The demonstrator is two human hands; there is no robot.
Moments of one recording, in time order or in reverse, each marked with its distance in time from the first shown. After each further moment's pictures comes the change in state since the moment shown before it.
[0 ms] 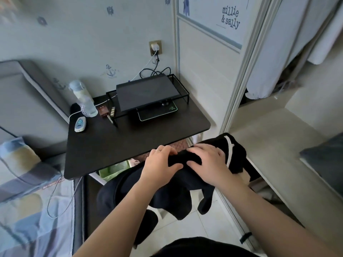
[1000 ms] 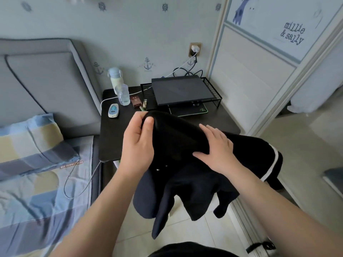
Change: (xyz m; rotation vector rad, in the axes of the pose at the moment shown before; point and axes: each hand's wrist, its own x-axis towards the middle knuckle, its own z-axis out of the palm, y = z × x) left_hand -0.081 -0.097 -0.176 -0.727 0.648 0.180; right_hand 0.030 -0.144 0.045 -0.148 -0.057 -0.023
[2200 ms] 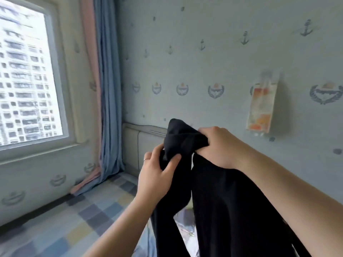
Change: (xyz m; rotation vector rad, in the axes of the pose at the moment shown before) left_hand -0.090 0.219 -0.303 0.611 0.760 -0.076; right_hand -0.130 -0.462 -0.223 0.266 -0.120 -1.126
